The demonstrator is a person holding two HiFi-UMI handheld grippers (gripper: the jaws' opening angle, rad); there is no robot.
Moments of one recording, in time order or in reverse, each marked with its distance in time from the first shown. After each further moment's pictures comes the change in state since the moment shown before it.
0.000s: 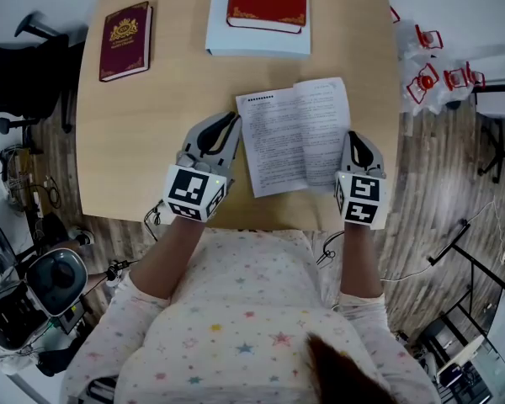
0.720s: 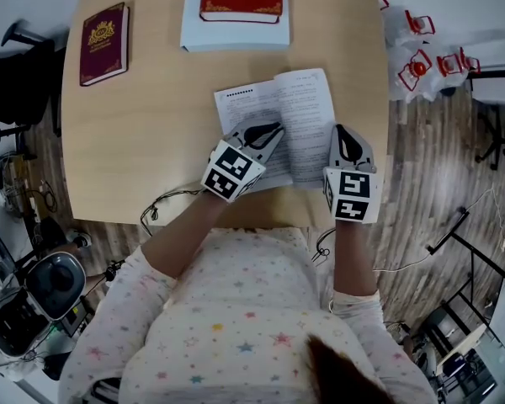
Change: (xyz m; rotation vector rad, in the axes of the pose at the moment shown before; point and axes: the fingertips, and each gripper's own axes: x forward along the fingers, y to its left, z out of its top) left arm 0.091 -0.113 -0.090 0.014 0.256 -0.363; right arm 0.003 -0.008 -0.011 0.021 0.000 0.025
